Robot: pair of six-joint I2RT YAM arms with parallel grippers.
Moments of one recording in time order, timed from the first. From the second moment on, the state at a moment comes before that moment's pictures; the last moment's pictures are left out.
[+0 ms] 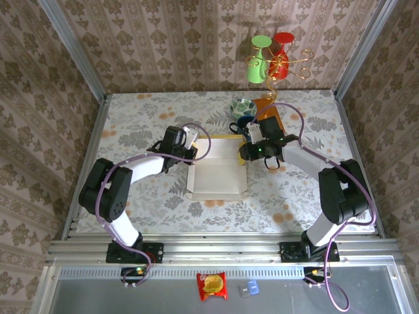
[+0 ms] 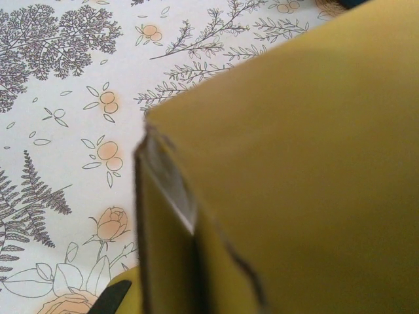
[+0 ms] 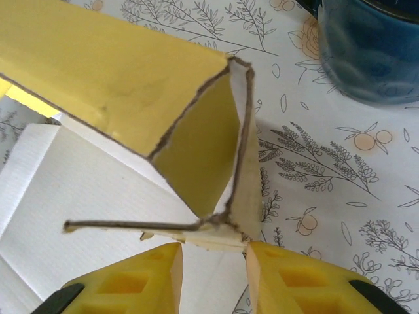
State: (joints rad) left arm -0.50 1.69 0.91 0.01 0.14 0.04; right arm 0.35 1.64 1.07 -0.36 -0.28 0.08
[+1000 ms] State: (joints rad) left arm -0.50 1.69 0.94 -0.05 0.12 0.04; right arm 0.42 1.72 1.09 -0.23 -0.05 0.09
